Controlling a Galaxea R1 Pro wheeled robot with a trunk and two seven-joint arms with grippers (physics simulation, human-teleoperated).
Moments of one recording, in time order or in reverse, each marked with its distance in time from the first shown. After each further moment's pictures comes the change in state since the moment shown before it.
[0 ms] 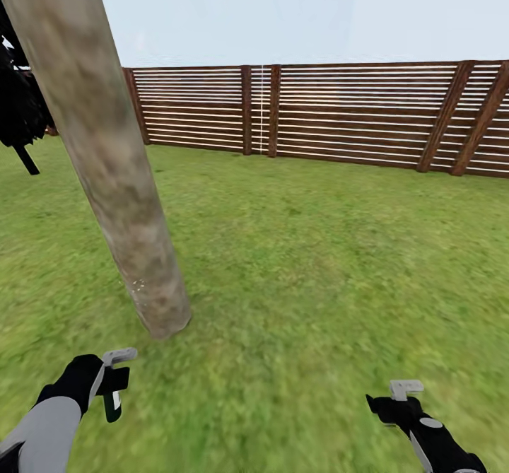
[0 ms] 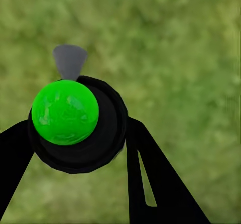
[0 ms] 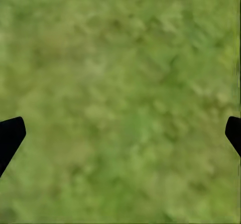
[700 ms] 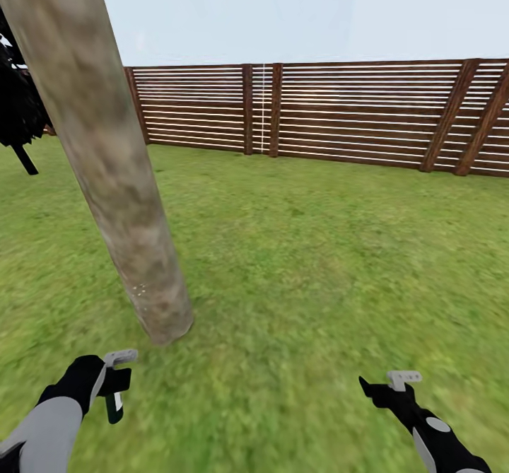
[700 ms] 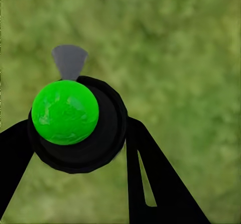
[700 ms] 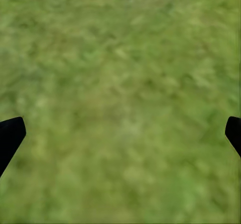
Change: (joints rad) left arm 0.000 -0.003 0.000 0.009 0.001 0.001 -0.001; right arm 0.000 -0.010 0.004 -0.005 -0.136 -0.165 0.122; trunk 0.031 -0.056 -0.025
